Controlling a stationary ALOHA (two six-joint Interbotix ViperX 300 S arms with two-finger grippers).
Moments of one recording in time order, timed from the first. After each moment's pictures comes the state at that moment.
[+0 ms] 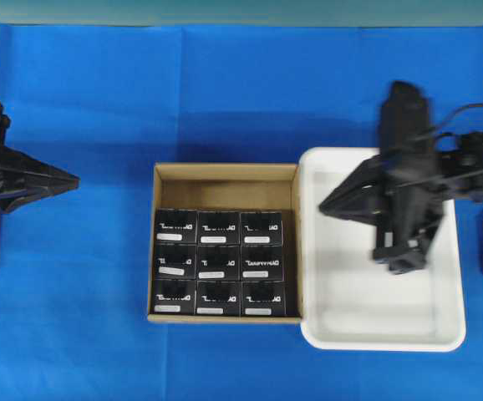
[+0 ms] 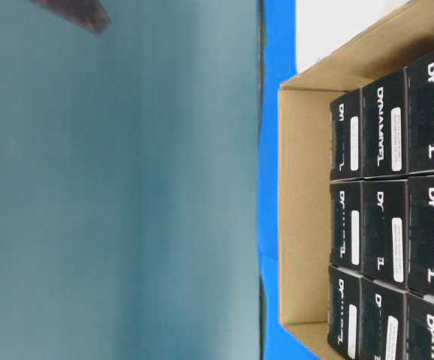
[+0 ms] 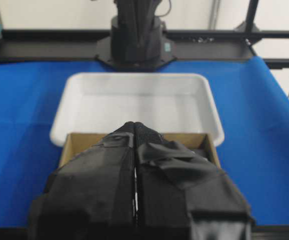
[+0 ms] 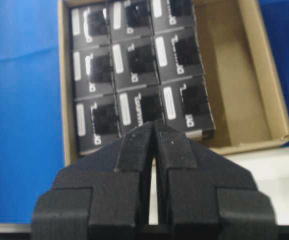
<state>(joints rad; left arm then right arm) 0.00 -0.97 1.09 0.02 -0.11 0.00 0.00 -0.41 0.61 0.10 0.53 0.12</state>
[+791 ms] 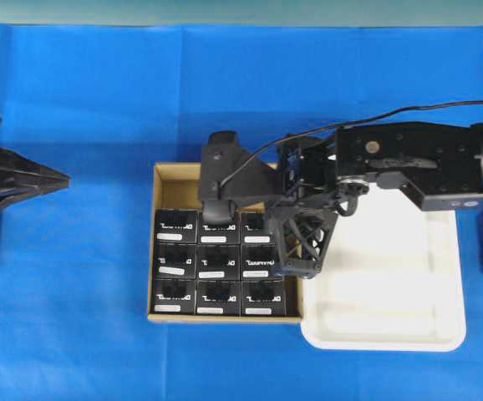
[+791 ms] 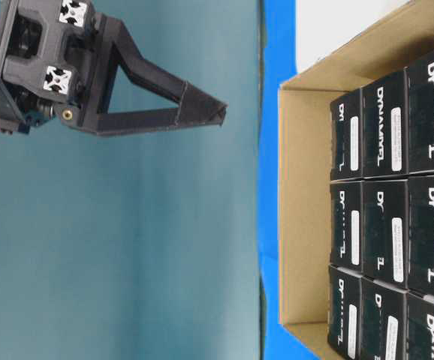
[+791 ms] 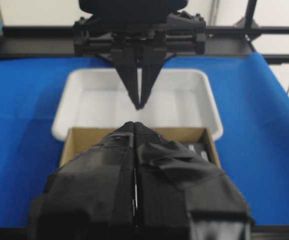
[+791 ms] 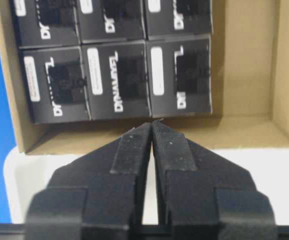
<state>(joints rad) 0.00 -1.03 1.08 0.02 -0.03 0.00 0.00 0.07 0.17 0.07 1.02 -0.02</state>
